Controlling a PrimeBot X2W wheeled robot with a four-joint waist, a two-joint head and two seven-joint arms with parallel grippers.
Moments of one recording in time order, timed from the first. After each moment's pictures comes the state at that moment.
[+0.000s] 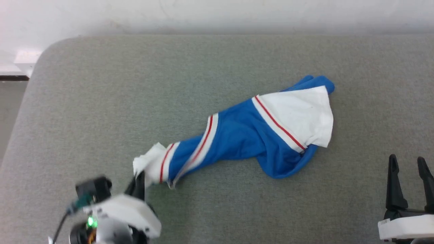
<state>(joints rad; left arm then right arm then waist) 0.00 0.21 -0.21 -0.03 -0.56 0.25 0.13 0.09 -0.05 -0.24 0.01 0.17 0.13 -0.26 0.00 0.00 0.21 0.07</state>
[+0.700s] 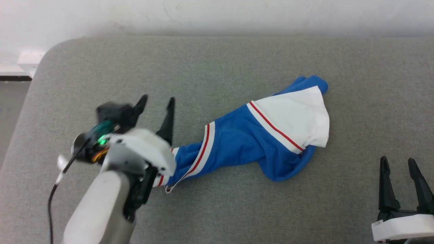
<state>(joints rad) -0.34 0.28 -0.33 -0.03 -0.42 0.18 0.20 0.10 -0.05 -0.21 0.01 0.17 0.13 -0.23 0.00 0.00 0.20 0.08</state>
